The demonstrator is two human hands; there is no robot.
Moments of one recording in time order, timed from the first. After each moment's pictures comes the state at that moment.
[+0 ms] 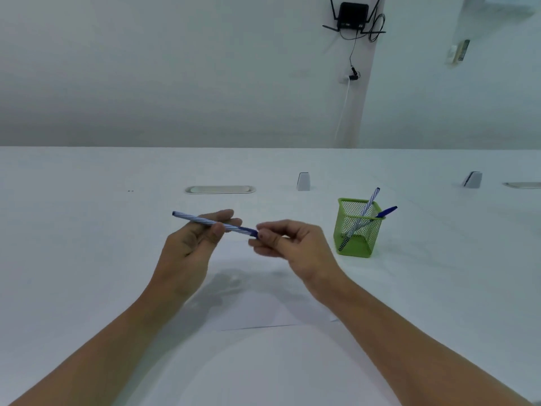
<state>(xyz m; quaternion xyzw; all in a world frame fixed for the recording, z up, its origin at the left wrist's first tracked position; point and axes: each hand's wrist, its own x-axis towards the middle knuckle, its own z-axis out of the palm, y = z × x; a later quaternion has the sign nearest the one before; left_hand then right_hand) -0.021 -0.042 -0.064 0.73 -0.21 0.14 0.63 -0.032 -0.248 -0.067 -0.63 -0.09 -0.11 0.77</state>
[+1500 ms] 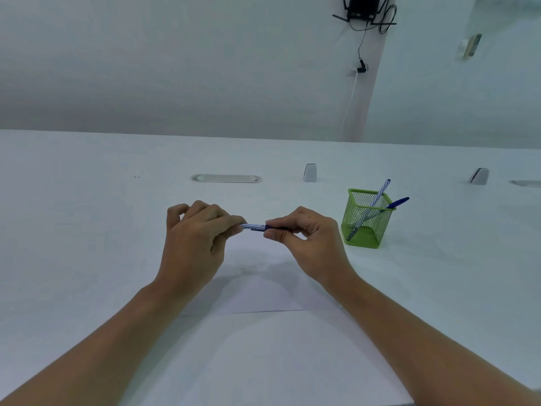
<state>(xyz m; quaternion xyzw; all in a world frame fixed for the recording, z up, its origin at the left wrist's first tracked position) -0.005 -0.029 -0.083 0.83 -0.27 0.42 0.23 -0.029 -0.253 -0.085 -0.78 -0.16 -0.30 0.52</state>
